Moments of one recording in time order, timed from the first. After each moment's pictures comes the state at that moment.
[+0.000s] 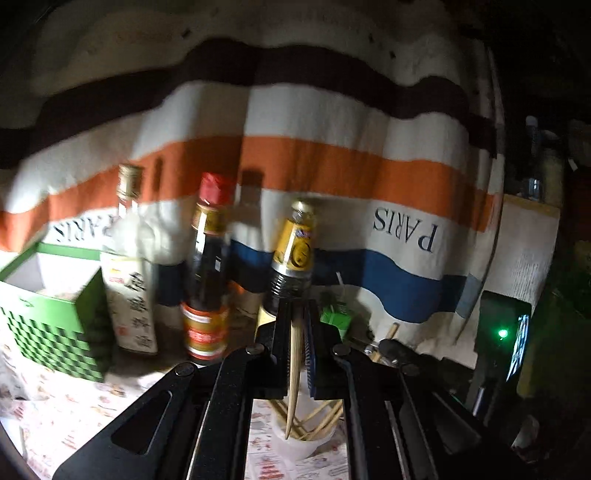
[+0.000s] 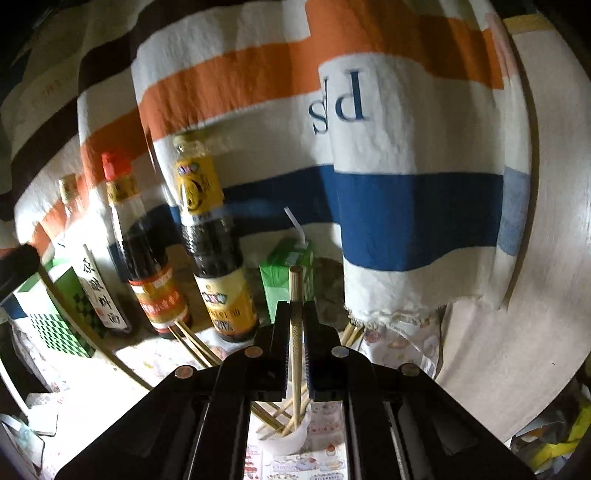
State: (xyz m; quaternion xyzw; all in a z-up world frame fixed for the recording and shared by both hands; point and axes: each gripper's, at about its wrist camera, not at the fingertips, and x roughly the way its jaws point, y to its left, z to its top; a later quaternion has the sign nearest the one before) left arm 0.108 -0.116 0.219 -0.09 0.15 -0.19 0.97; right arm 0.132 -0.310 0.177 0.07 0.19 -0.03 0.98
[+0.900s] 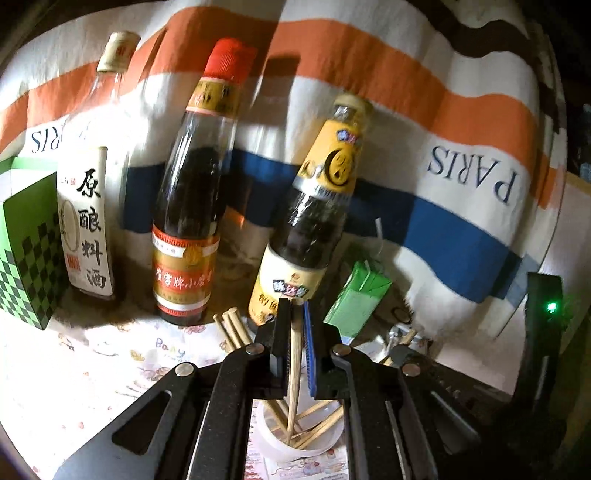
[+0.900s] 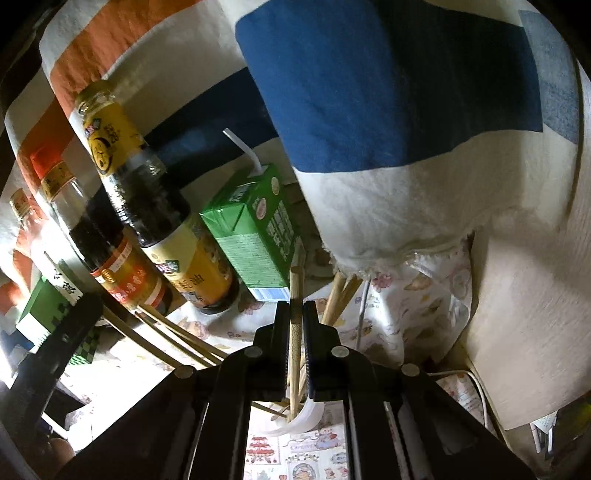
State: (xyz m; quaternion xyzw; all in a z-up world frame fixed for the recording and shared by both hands) left arm 0.176 -0.142 0.148 -0.13 0.22 -0.16 0.95; right arm 0.193 -0.349 0.128 0.17 0.30 -0.01 0.94
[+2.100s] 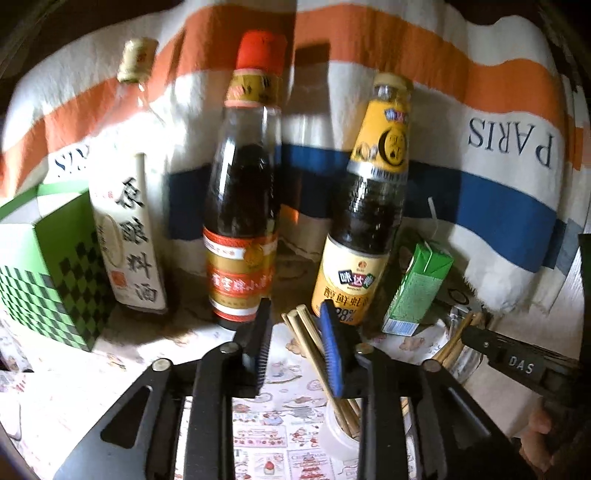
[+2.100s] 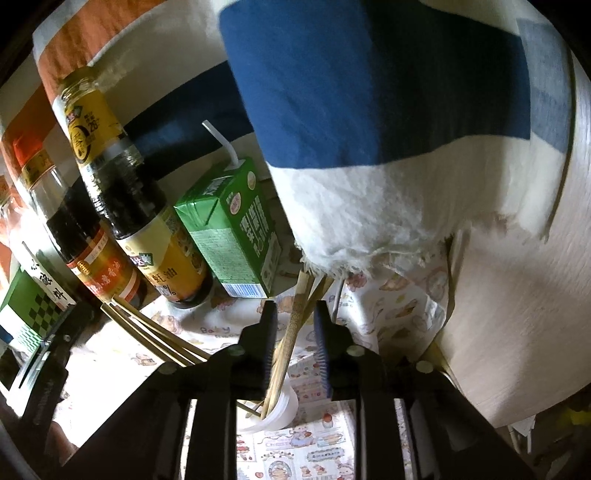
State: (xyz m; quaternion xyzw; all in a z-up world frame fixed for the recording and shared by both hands) left arm 0.182 -0.125 0.140 -0.06 0.22 -0.08 0.97; right arm 0.192 -0.351 0.128 0.14 0.31 -0.04 0.94
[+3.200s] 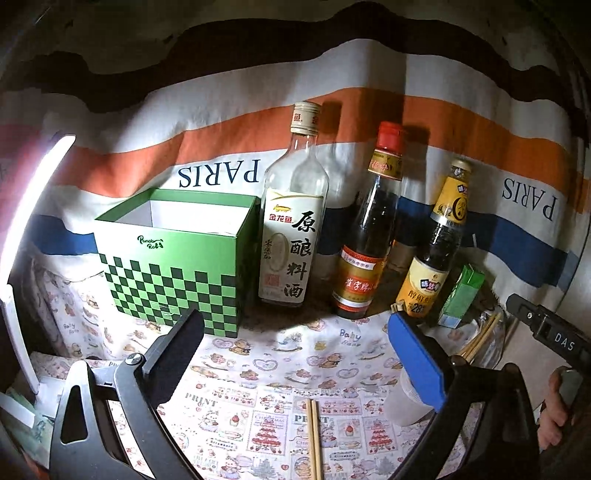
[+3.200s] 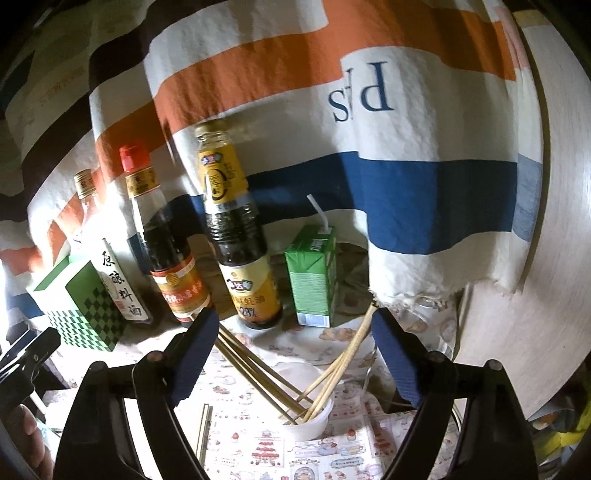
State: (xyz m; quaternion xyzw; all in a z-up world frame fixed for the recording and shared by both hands) left arm 0.104 -0.006 0.173 -0.07 0.21 -0.01 0.97; right arm 0.123 -0.293 0.179 0.08 0.20 0.00 0.98
